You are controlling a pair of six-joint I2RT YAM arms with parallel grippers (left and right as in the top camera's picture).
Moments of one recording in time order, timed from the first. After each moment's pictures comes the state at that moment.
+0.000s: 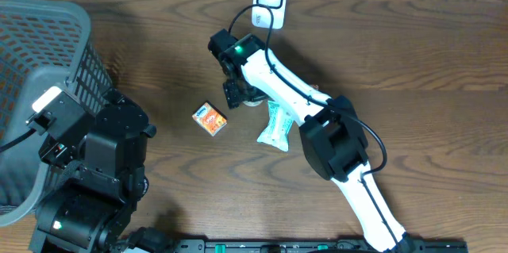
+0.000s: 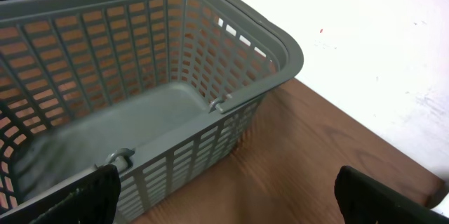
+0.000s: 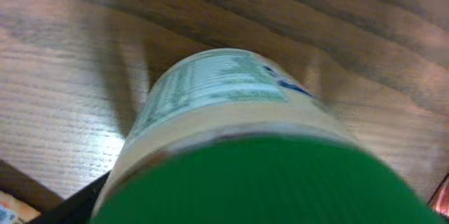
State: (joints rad) left arm -0.38 0.84 1.20 -1.02 -0.92 -0.77; right arm 0.70 2.47 2.17 -1.25 0.11 0.47
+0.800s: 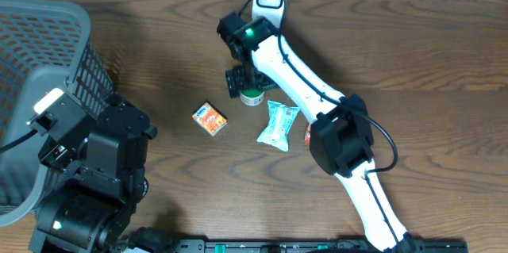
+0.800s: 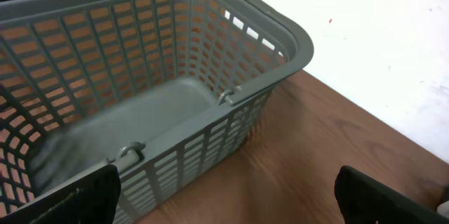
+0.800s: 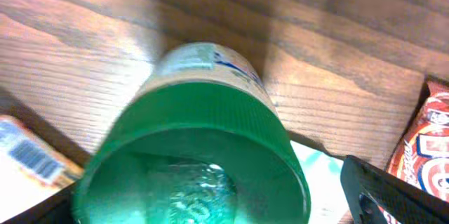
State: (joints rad) left arm -0.38 0.84 1.20 -1.07 -0.92 -0.77; right arm 0.65 2.47 2.33 -1.39 0.03 0.46
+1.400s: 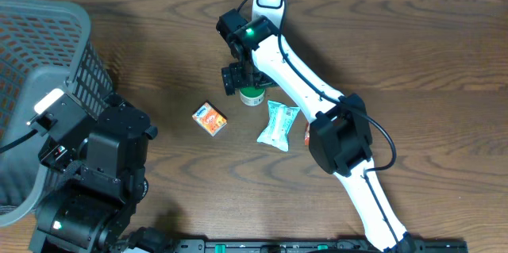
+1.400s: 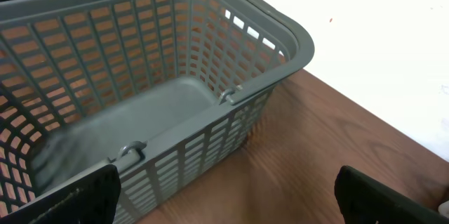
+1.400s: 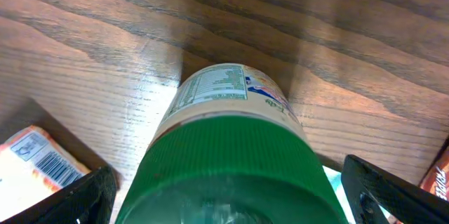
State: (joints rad) left arm -0.38 0.84 1.20 -1.07 -0.92 -0.77; right arm 0.64 2.49 2.33 -1.34 0.00 0.45
